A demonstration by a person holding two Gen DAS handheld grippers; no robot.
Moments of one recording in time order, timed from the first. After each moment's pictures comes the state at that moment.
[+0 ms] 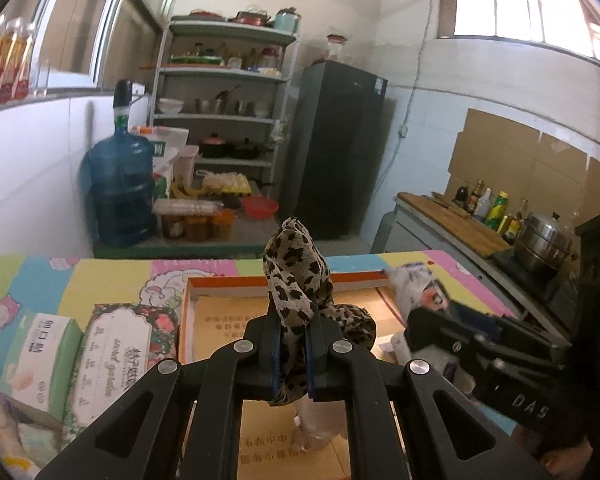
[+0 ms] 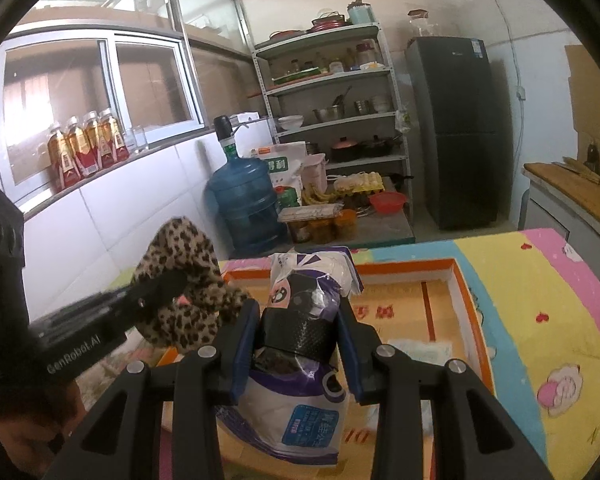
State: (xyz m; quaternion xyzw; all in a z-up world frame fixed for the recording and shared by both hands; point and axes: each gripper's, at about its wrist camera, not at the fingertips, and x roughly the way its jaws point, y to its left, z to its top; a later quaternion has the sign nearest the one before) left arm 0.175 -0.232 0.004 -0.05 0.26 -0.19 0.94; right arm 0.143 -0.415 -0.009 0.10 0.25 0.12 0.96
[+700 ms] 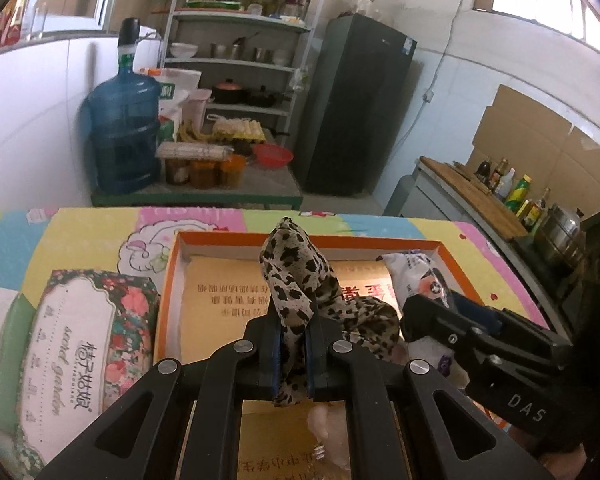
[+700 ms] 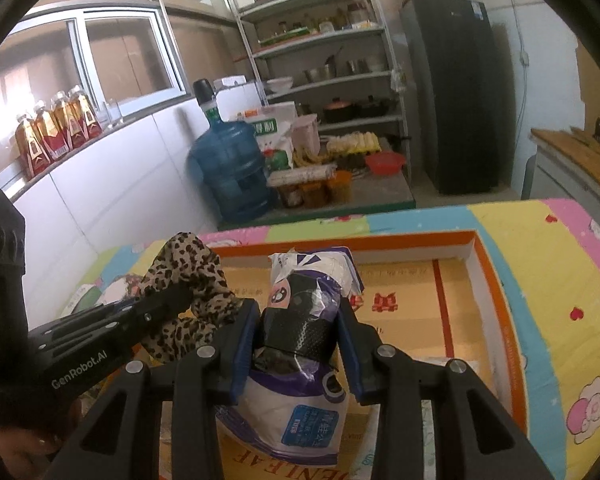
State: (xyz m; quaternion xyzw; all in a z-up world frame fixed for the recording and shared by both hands) left arm 0.237 -0.246 -0.040 -0.07 0.36 -0.17 0.92; right arm 0.212 -0.417 -0.046 0.11 0.33 0.12 0.93
